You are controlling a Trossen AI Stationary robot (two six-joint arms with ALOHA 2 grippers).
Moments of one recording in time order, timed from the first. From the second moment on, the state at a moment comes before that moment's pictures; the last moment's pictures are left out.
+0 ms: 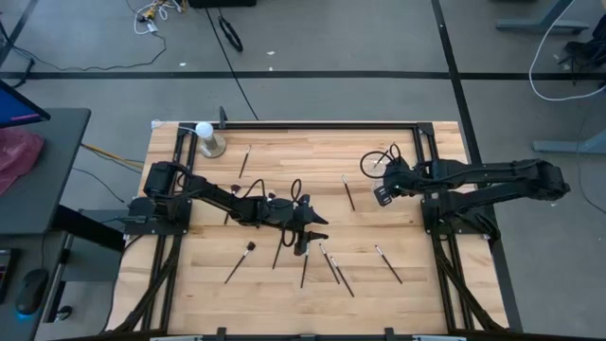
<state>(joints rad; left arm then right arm) -0.13 1.91 0.91 0.70 -0.01 -0.15 -0.11 0.97 0.67 -0.91 0.32 0.86</state>
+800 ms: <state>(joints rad) -0.13 1.90 0.91 0.67 -0.01 -0.17 -0.02 0.85 0.83 -0.85 0.34 0.65</state>
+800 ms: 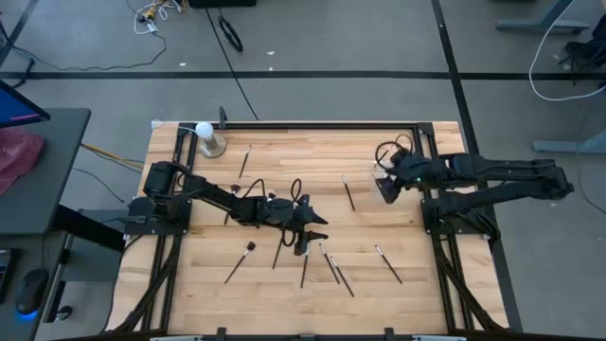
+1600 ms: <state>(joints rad) -0.37 1.53 0.89 -0.61 -0.63 -0.84 0.53 1.40 0.52 0.39 0.41 0.30</state>
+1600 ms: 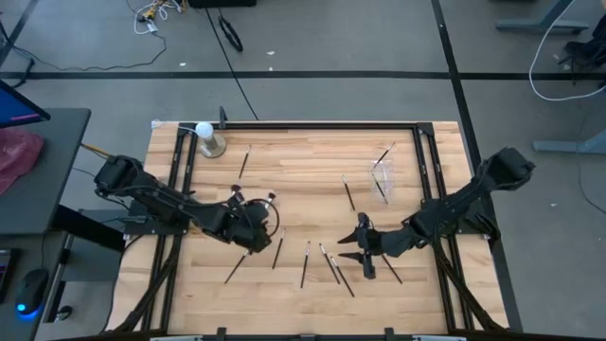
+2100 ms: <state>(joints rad) -0.31 1.54 0.48 0.10 -0.67 -0.89 0.53 1.44 0.52 0.54 0.46 0.23</state>
